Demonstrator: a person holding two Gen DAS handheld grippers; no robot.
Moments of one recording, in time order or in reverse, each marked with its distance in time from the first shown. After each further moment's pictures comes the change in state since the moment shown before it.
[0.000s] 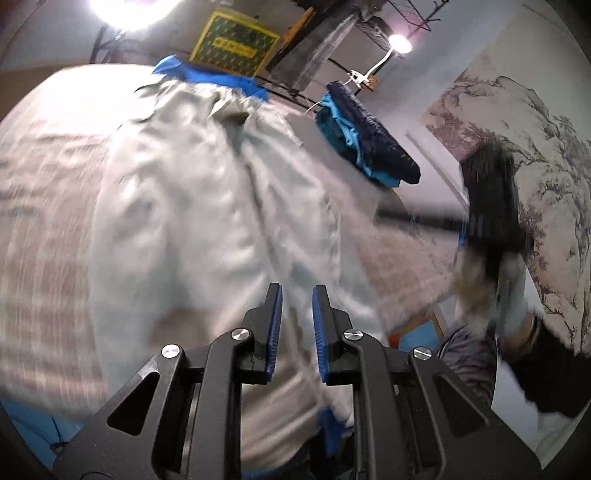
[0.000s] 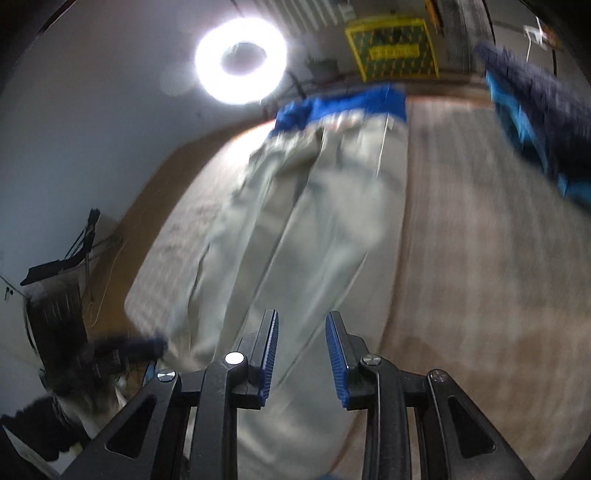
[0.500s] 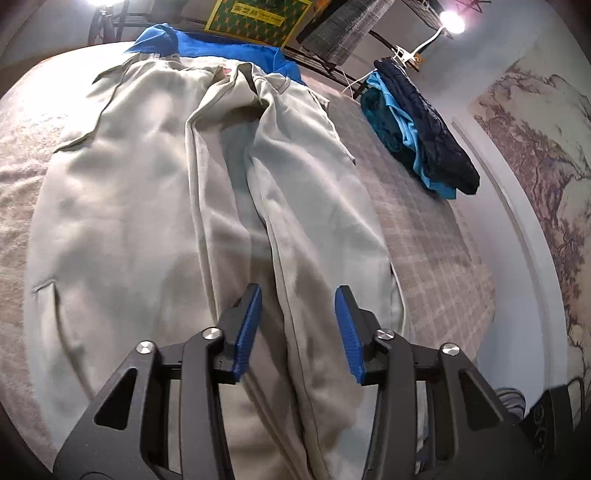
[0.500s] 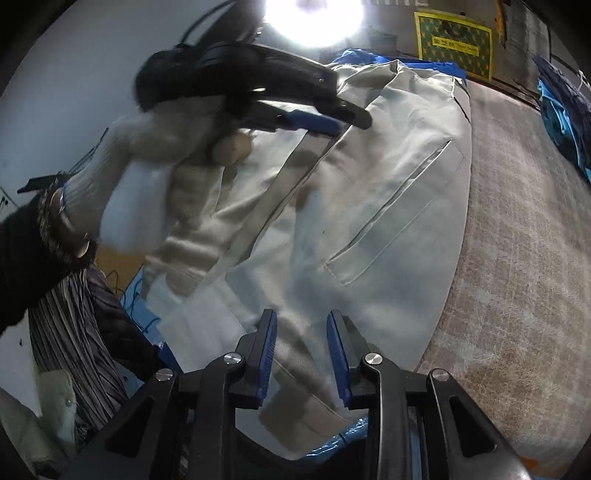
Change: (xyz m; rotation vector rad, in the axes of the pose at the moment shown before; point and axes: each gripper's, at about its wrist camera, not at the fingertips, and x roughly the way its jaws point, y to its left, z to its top) left arm 0.125 0.023 0.082 -0.071 0.111 0.121; right arm 0.027 0.050 -0.109 -0.258 0.113 -0.051
